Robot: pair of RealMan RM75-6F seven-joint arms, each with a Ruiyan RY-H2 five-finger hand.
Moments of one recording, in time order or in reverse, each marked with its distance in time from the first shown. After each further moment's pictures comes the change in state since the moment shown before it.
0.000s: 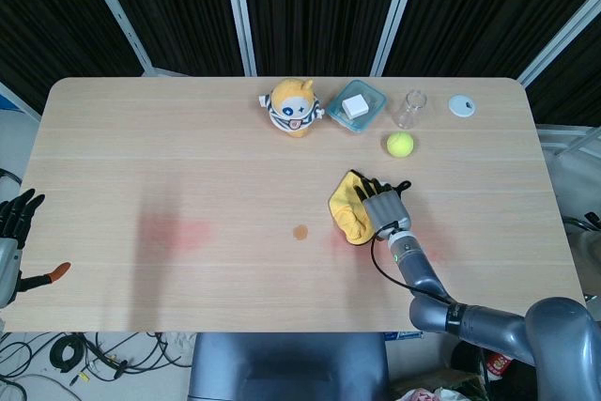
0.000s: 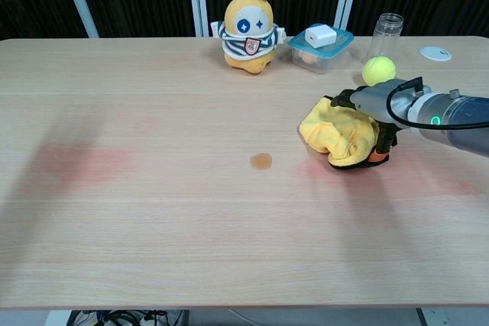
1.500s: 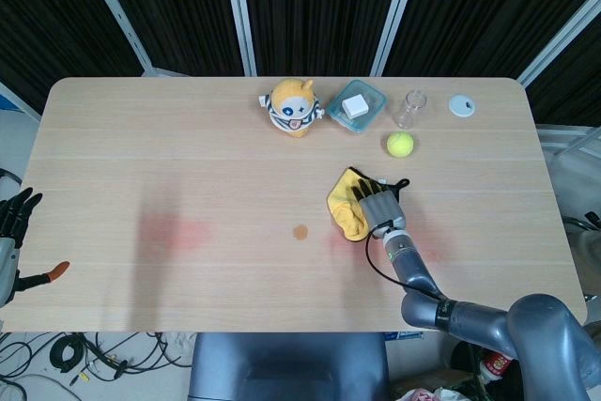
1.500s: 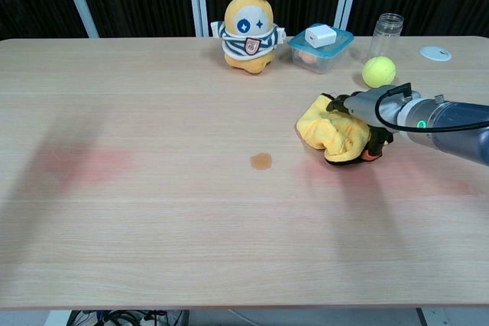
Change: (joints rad) left arm 0.001 0.004 -0.004 -0.001 -0.002 0.005 -0.021; right arm 0.039 -0.056 -0.022 0.076 0.047 -0.020 0.020
